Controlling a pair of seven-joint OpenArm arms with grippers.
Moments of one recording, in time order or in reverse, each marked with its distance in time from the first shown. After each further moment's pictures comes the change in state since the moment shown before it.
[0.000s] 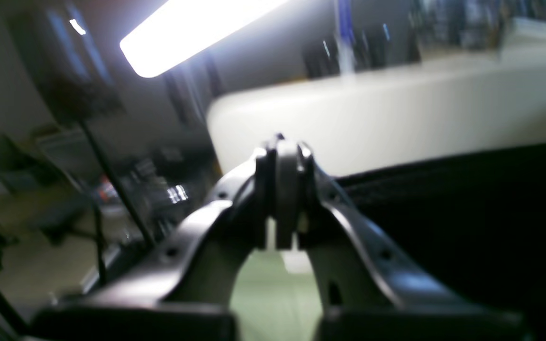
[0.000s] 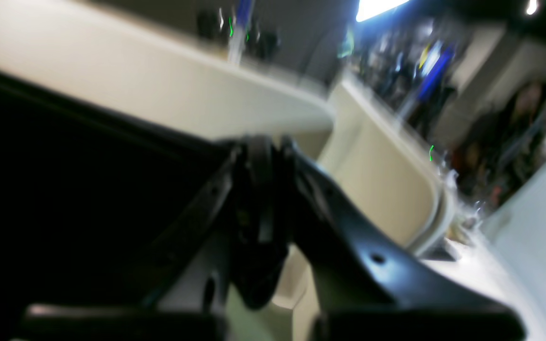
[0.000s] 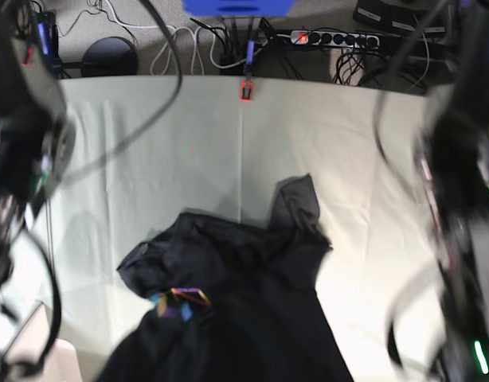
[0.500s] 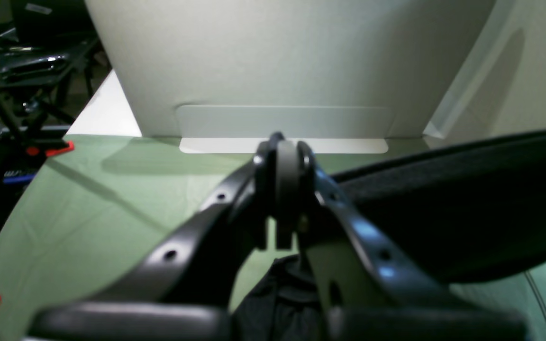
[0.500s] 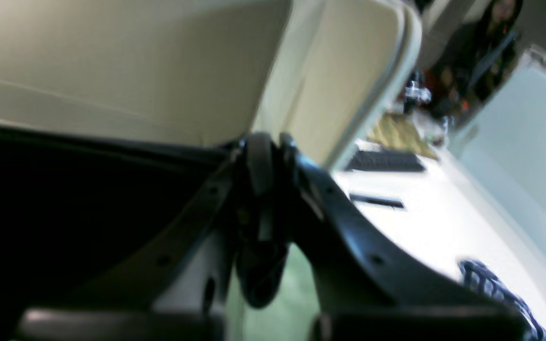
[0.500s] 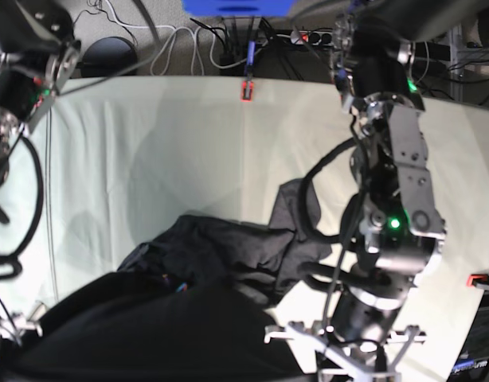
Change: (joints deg) left arm 20.0 13.4 -0.1 5.6 -0.3 -0.5 0.3; right arm -21.1 2.5 12.5 0.9 -0.6 0.0 11.3
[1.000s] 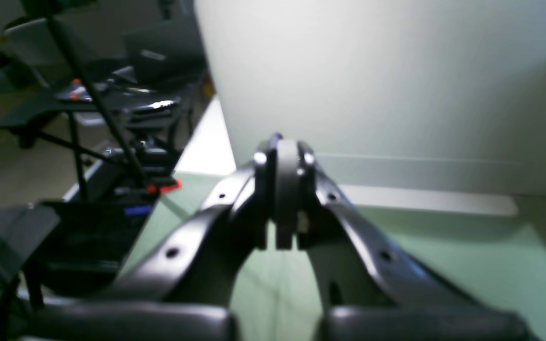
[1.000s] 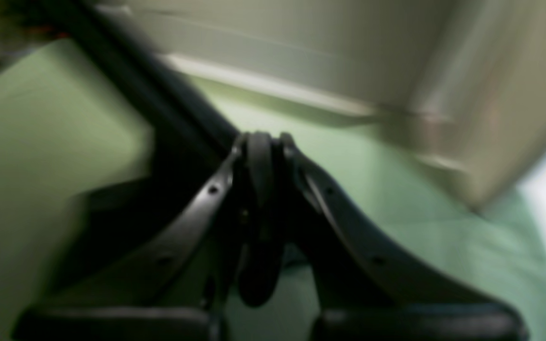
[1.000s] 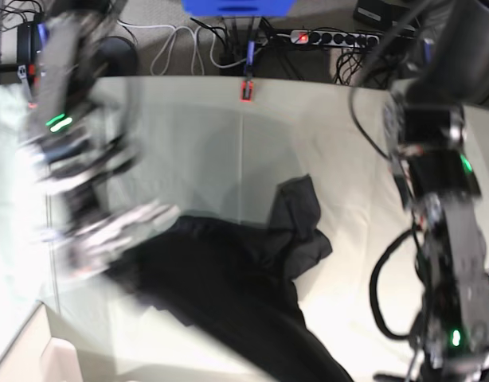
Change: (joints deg) left arm -19.9 -10.8 -5.9 -21.6 0.7 0.2 -4.9; right arm -25.9 -16.1 -21.3 4.7 -1.3 -0.6 16.1
